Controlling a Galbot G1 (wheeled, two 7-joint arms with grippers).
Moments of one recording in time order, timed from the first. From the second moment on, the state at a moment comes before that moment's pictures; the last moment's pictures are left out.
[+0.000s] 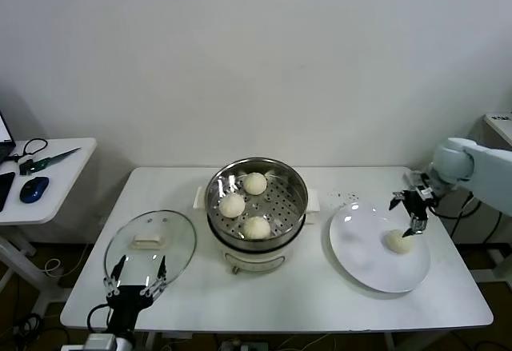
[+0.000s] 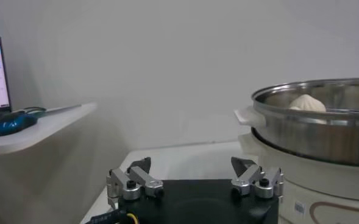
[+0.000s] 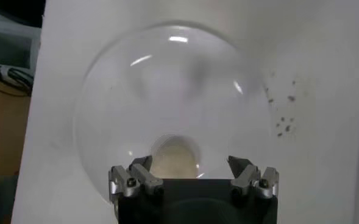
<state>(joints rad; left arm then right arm) 1.78 -1.50 -0.66 -2.15 -0.02 0.07 -0.01 0.43 0.62 -1.46 1.10 0.26 -0.03 -1.01</state>
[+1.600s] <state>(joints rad) 1.77 -1.49 -0.65 -2.17 -0.02 0.08 0.00 0.96 0.96 -1.65 1.30 0.70 -0.22 -0.98</state>
